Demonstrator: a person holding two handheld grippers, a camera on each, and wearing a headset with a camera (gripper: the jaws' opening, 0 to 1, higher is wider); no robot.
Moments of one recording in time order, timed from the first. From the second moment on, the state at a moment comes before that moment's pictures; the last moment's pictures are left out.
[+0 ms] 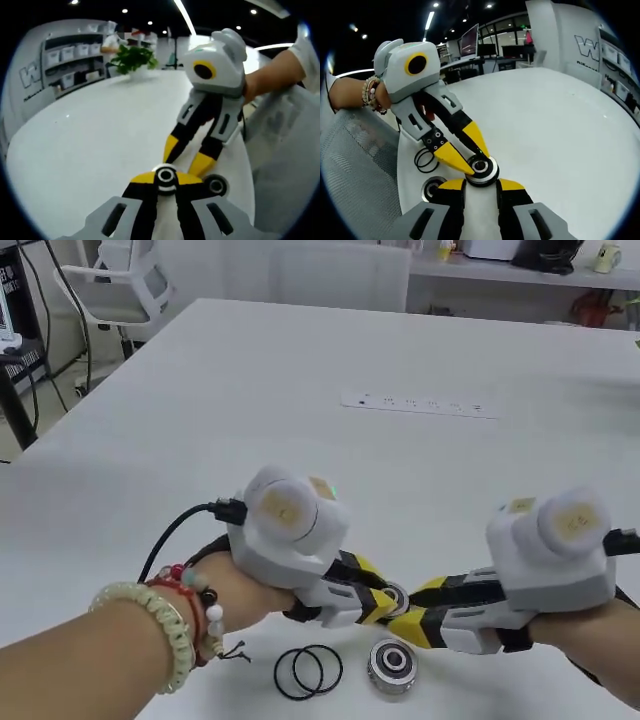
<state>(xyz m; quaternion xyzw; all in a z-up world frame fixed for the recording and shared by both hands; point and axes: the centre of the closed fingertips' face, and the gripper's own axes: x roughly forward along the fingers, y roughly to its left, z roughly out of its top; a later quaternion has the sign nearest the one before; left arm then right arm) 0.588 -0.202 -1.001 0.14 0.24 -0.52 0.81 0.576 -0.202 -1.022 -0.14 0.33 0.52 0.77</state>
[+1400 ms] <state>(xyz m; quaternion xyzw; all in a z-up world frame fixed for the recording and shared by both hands) 0.586 -0.201 -1.002 0.13 0.24 -0.51 0.81 0.589 -0.212 -1.008 -0.04 0.37 0.48 0.80</state>
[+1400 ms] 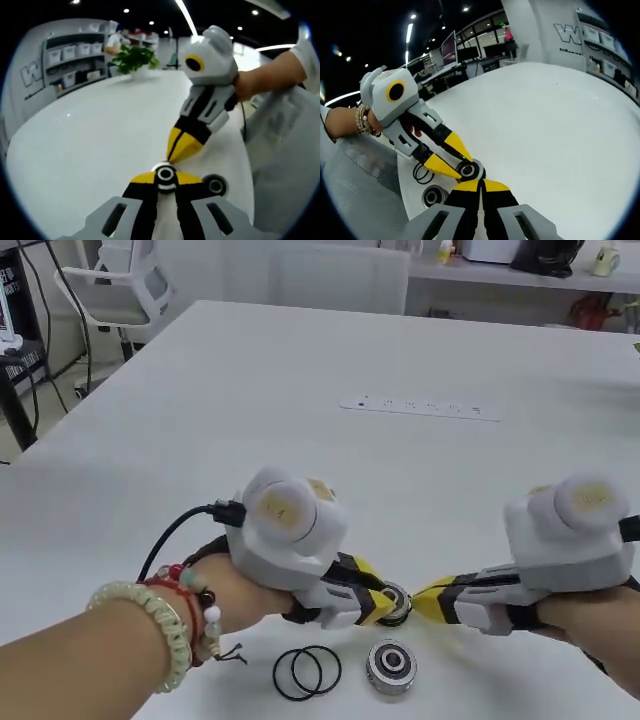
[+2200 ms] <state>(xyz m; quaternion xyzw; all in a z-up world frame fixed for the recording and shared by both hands) 0.587 -0.199 -1.001 0.15 0.24 -0.51 0.81 0.586 -0.205 -1.002 -0.02 0.38 0.47 0.80</state>
